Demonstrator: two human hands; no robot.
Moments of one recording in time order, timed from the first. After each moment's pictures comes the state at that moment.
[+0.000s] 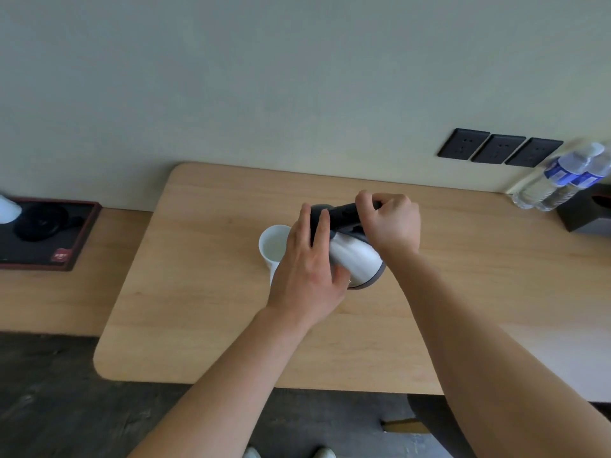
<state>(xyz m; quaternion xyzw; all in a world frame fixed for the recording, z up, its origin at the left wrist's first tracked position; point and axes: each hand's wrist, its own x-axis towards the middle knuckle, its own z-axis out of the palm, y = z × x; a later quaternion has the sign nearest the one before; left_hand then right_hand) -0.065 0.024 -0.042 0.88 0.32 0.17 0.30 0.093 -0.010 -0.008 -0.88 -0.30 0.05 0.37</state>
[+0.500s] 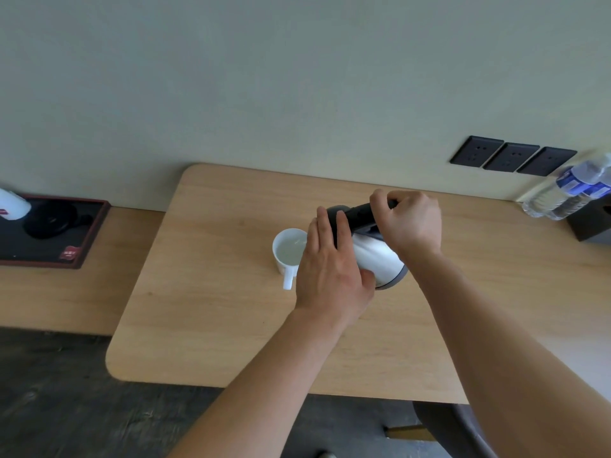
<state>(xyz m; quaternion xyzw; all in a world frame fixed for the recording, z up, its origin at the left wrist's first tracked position) -0.055 0.020 -0.031 0.88 0.36 0.17 0.25 0.093 -0.001 0.002 -0.88 -0.34 -0.01 0.32</state>
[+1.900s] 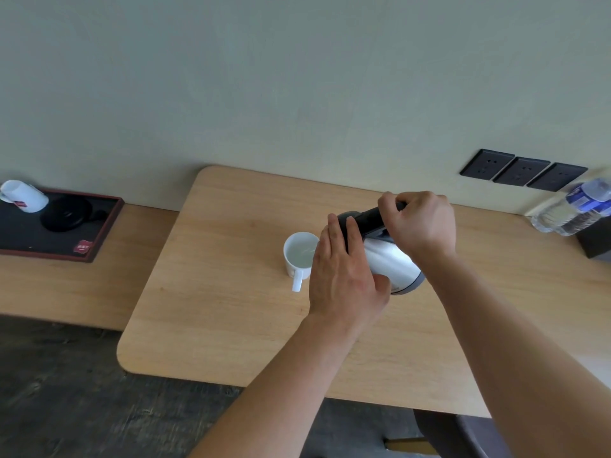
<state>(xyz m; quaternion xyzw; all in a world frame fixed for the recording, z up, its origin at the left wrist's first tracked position) -0.057 0.013 -0.025 0.87 0.37 0.18 0.28 0.088 0.003 0.018 -0.89 -0.37 -0.05 0.27</state>
